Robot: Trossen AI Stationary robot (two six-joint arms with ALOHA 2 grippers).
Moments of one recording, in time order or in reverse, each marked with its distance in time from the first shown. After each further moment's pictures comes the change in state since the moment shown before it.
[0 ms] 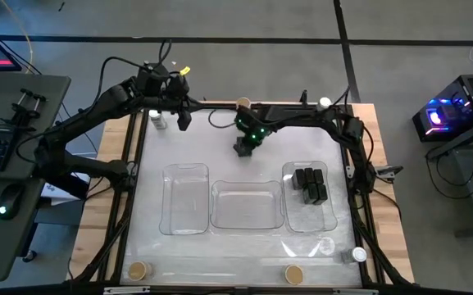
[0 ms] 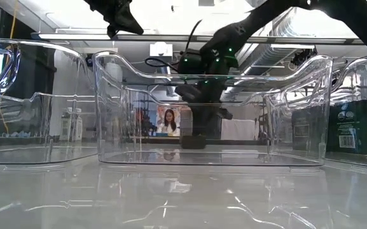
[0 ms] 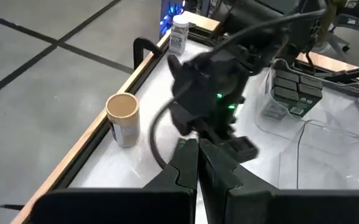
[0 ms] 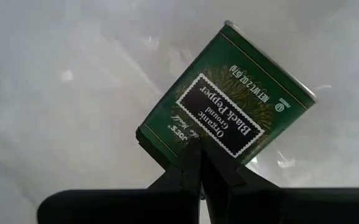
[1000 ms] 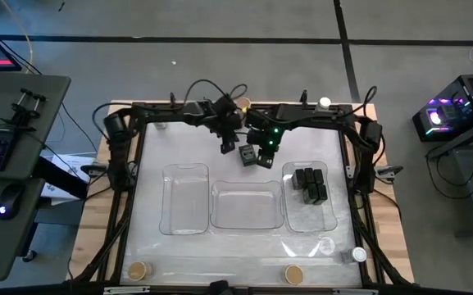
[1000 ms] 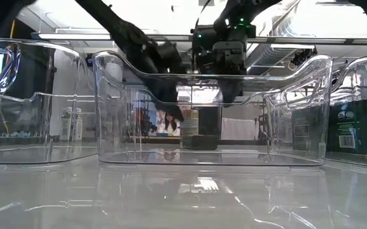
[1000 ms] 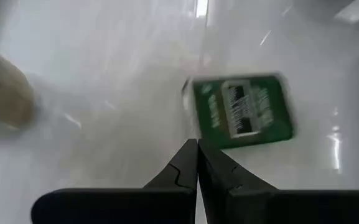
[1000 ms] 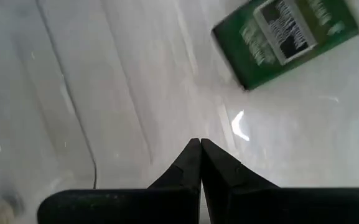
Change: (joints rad) left arm -0.115 0.728 0.042 0.245 0.049 0.199; right arm 0.064 -0.205 -0.010 -0.340 -0.166 -0.424
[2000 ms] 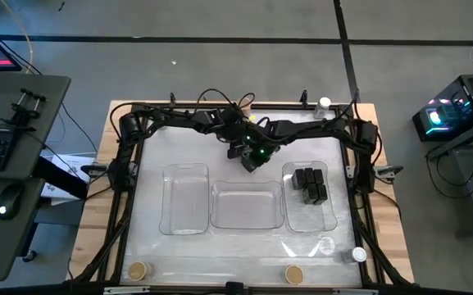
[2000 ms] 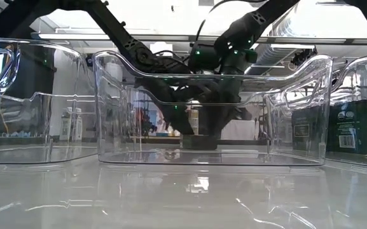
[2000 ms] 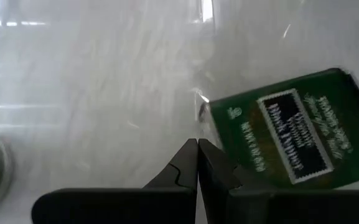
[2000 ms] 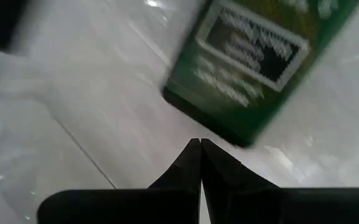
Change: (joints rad) left arm -0.044 0.146 0.000 0.233 -0.046 0.158; right arm 0.035 0.037 -0.230 0.455 0.098 0.578
